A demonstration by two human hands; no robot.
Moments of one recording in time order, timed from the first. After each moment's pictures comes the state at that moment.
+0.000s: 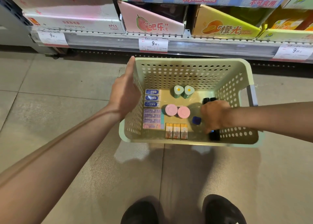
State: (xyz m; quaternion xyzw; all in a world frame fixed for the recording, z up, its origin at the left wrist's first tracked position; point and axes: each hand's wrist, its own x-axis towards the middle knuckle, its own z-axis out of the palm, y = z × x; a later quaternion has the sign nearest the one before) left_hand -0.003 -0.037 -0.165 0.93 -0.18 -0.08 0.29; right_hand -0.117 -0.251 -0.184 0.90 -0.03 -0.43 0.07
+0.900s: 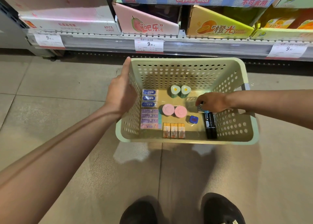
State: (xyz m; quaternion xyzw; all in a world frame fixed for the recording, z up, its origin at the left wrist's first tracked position) left_hand -0.005 -0.041 -0.158 0.94 -0.16 -0.11 0.27; right_hand -0.093 -0.282 -0.191 0.88 -0.12 -0.43 -0.17
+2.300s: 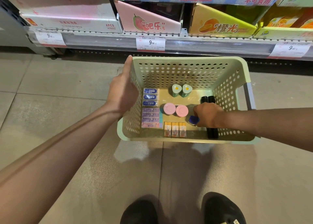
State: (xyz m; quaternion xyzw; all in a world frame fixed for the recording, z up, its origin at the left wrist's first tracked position) left_hand -0.003 -0.037 -0.164 0.94 -0.19 -0.09 0.28; right_hand -0.120 -0.253 -0.224 0.93 -0.06 -0.35 -0.02
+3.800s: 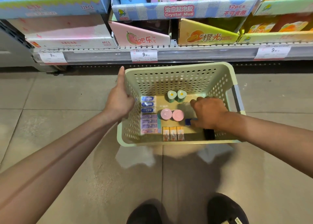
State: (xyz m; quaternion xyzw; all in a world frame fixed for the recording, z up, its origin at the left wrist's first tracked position) left_hand -0.001 -0.040 -0.158 0.93 -0.12 -0.15 0.32; right_hand -0.129 -0.250 -0.172 0.97 -0.05 -0.23 0.03
